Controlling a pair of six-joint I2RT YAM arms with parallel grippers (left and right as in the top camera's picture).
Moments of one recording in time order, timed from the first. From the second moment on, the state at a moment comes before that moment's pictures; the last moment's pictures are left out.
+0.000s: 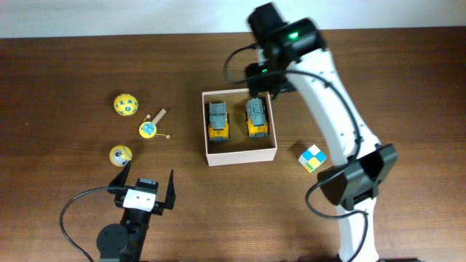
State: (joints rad) left arm -0.03 0.02 0.02 -0.07 0.14 0.22; right arm 0.41 2.21 2.45 -1.57 0.02 0.29
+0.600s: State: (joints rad) left arm -0.03 0.02 0.02 -0.07 0.14 0.22; right arm 0.28 1.82 2.23 -1.69 0.14 0.39
